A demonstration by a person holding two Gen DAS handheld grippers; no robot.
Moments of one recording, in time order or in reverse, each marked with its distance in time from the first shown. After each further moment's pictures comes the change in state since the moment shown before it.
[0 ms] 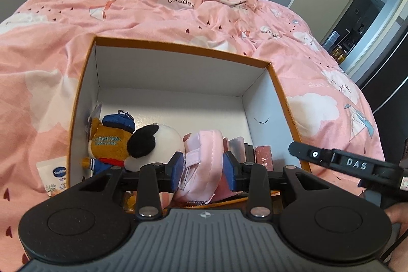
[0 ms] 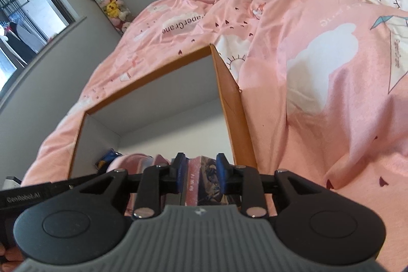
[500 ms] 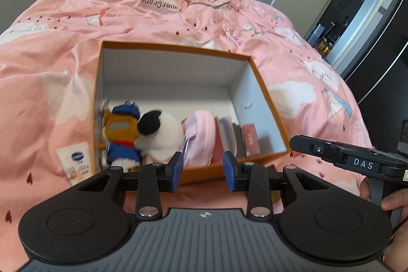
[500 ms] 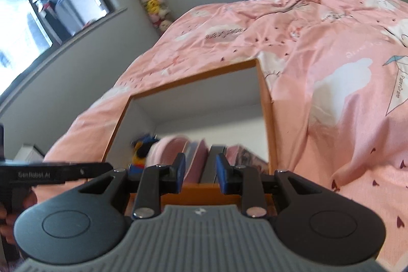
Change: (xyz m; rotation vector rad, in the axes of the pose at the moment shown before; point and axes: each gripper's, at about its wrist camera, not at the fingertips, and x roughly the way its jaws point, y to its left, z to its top) left arm -0.050 0.006 -0.024 0.060 0.009 -0.039; right arm -0.055 0.032 -0.024 -0.186 -0.020 0.101
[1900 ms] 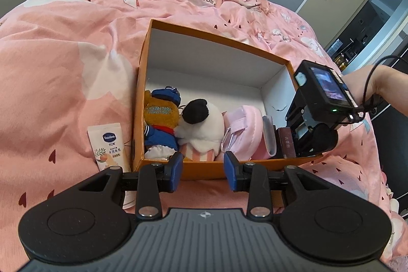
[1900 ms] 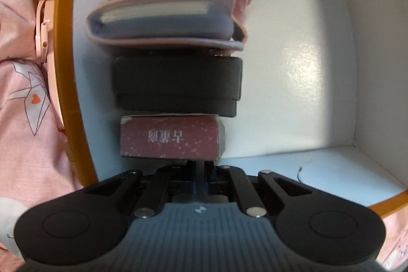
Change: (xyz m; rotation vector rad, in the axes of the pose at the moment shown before) left arm 0.003 0.055 -0.006 -0.139 0.011 0.027; right arm 0.218 0.016 0.023 -1.357 1.174 0.106
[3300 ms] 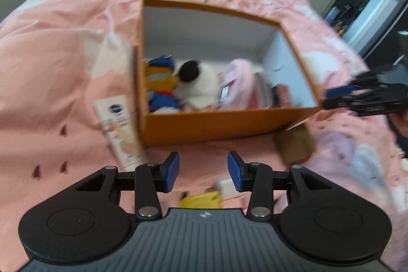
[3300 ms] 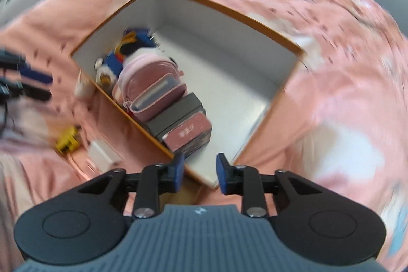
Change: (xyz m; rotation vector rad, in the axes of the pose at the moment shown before) left arm -0.013 -0.005 -0.032 0.125 0.097 0.067; right arm -0.094 0.085 -0.105 0.851 -0.627 -0.156
